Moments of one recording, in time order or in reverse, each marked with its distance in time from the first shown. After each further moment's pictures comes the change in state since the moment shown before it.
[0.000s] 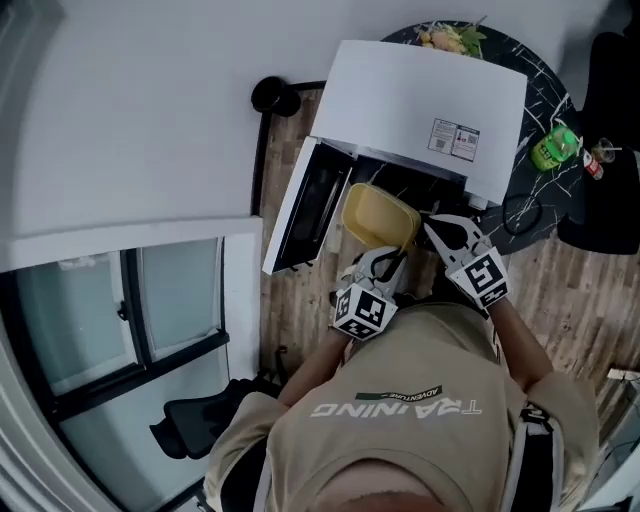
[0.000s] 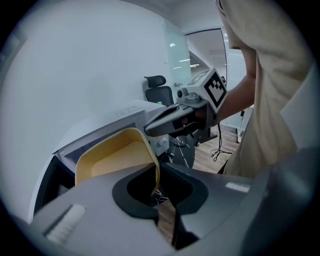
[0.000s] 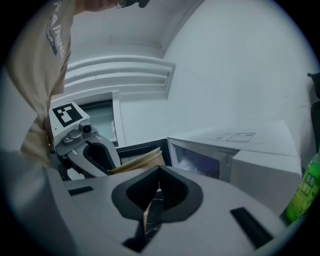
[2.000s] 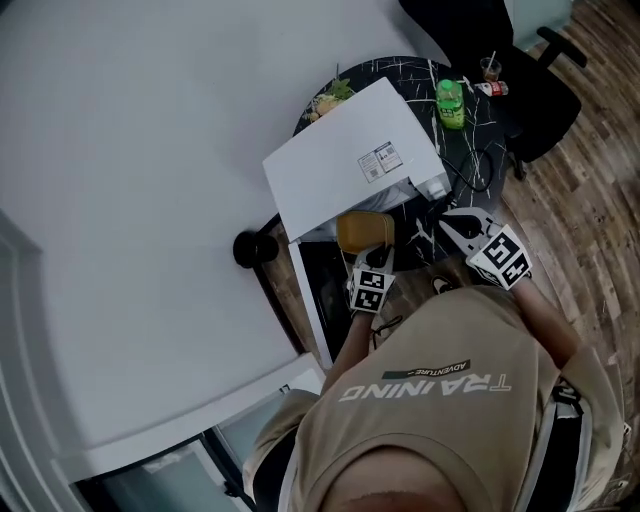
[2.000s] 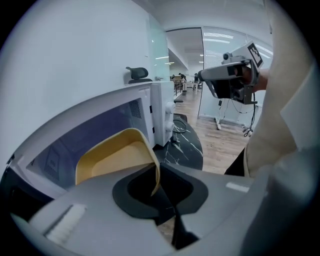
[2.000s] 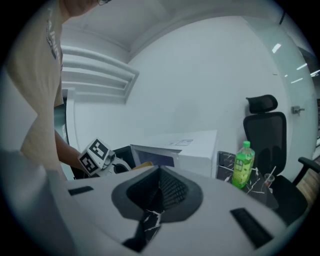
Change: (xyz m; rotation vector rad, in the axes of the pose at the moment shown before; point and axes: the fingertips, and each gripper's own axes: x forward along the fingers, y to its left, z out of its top) left arm 0.089 0.076 -0.041 0.182 0.002 -0.256; right arm -0.083 -0.007 0.003 0.155 -0.046 -0.569
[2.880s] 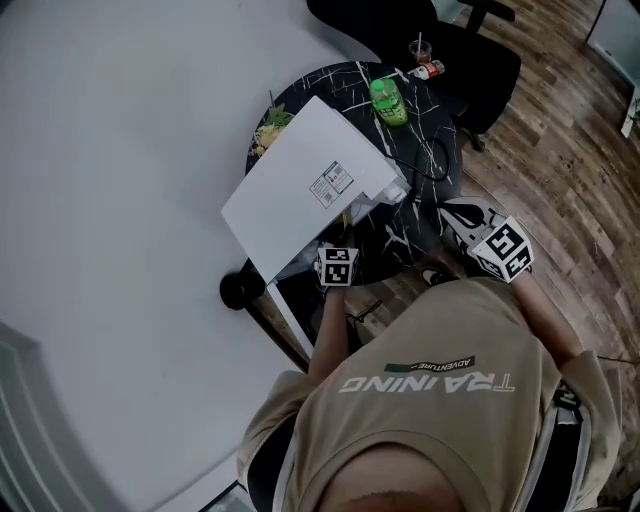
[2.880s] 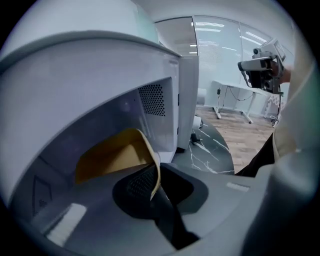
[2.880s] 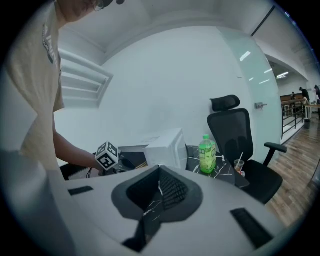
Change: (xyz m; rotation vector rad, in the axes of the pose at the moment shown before) left arm 0.083 0.076 0.024 0.113 0.082 -0.014; right arm -0.063 -0.053 -0.027 0.156 -0.021 -0.281
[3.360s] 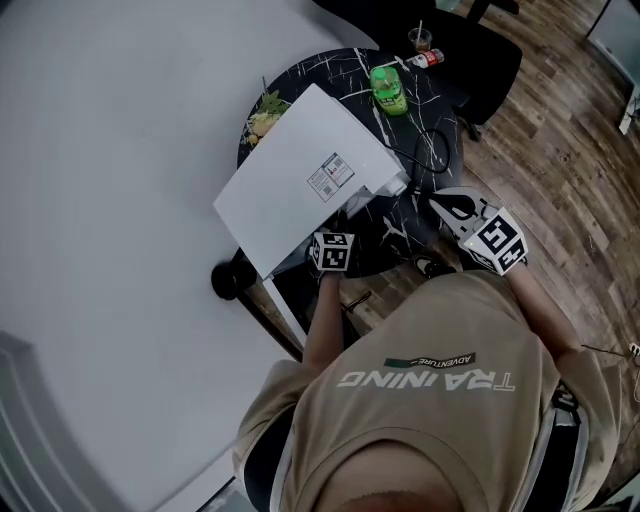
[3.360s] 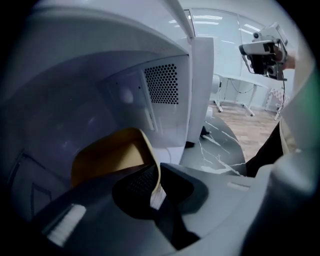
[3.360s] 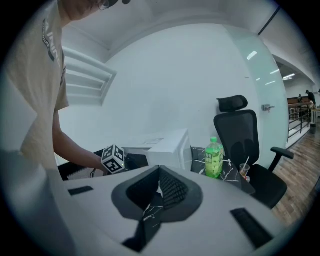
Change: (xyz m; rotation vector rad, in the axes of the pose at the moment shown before) left arm 0.020 0.017 -0.003 0.050 0.059 0.010; right arm 0.027 0.007 0.015 -0.036 0.015 0.033
